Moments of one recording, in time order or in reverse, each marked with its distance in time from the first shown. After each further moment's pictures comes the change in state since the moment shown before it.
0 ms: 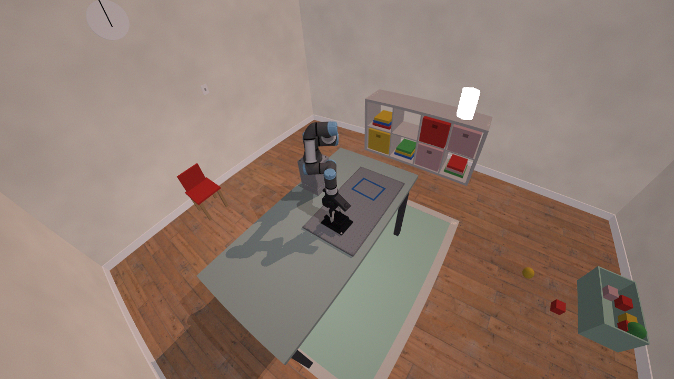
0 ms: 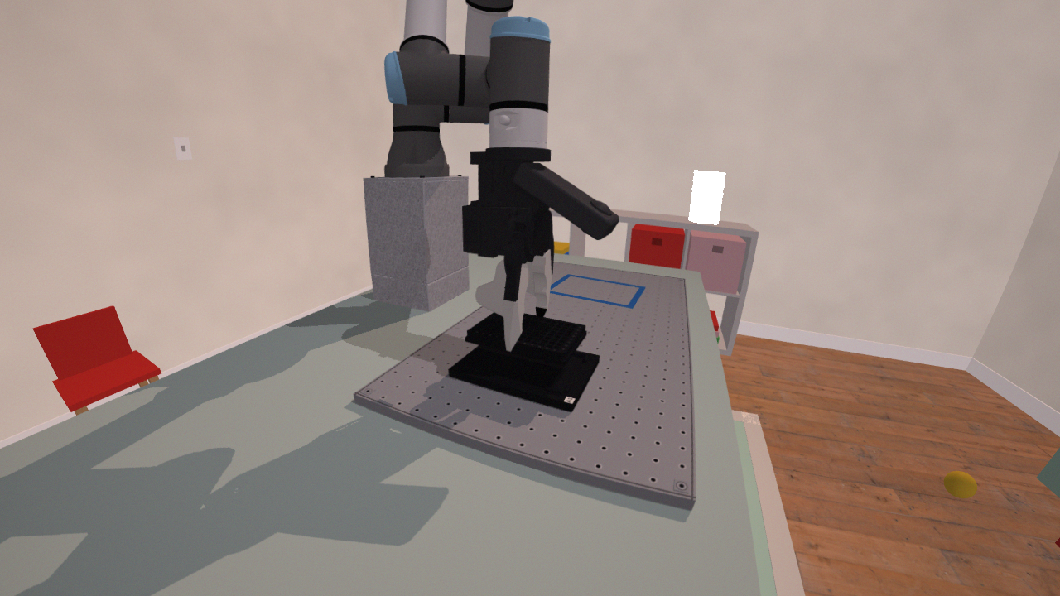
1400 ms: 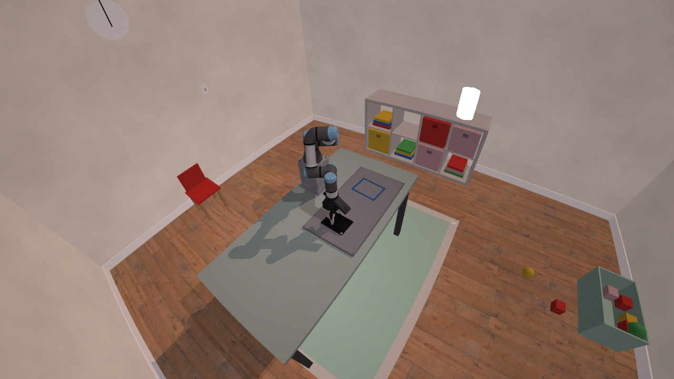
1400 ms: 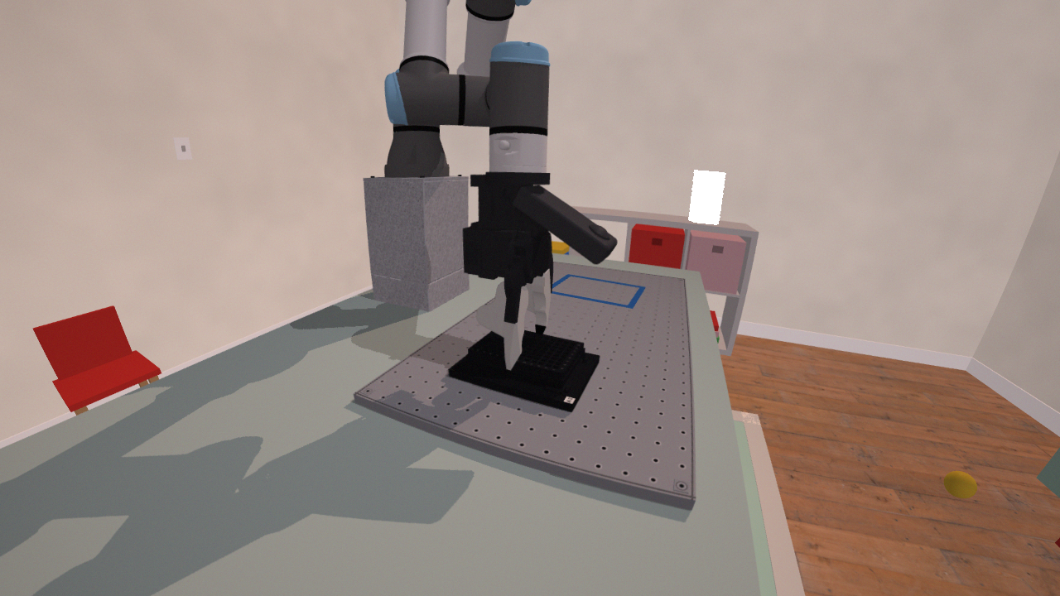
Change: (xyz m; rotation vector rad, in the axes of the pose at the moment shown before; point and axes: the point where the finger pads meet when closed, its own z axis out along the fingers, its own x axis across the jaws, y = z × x) arm 0.000 0.000 0.025 0.000 0.000 0.000
